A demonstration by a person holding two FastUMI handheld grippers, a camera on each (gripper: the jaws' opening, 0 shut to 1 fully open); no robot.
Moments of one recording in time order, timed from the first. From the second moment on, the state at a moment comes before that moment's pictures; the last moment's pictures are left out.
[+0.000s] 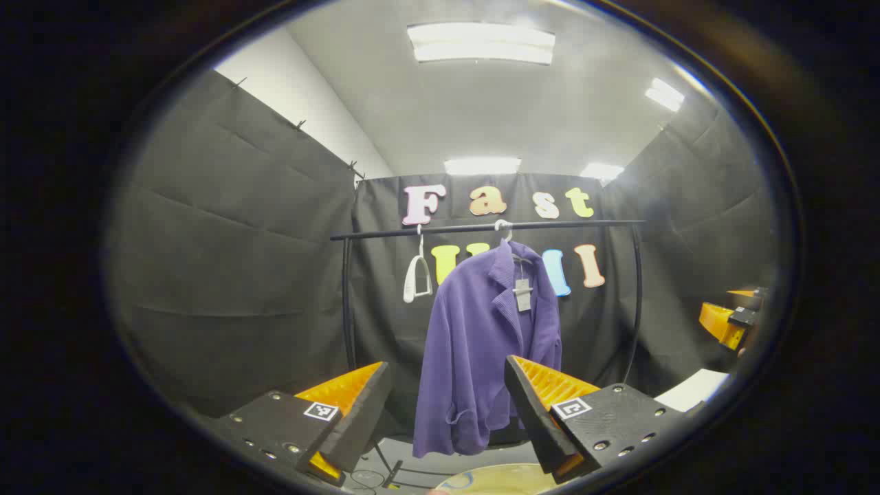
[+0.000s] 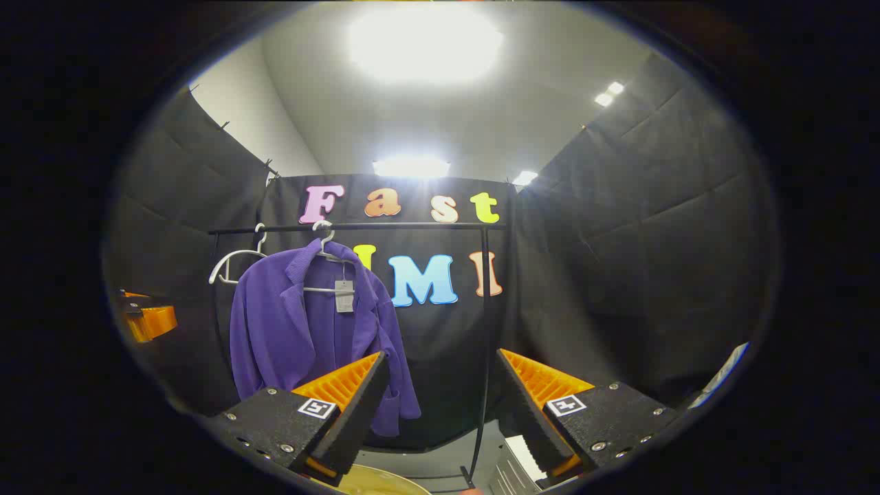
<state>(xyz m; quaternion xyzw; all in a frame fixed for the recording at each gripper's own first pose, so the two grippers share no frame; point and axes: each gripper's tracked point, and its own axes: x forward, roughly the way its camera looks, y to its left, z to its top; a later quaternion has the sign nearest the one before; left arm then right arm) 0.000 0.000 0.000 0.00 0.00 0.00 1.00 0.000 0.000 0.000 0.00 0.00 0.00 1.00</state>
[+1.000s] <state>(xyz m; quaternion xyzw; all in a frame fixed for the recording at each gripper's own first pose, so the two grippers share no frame) 0.010 0.006 0.001 0.01 -0.01 0.01 1.00 0.018 0.002 -0.004 0.00 0.00 0.00 1.00</state>
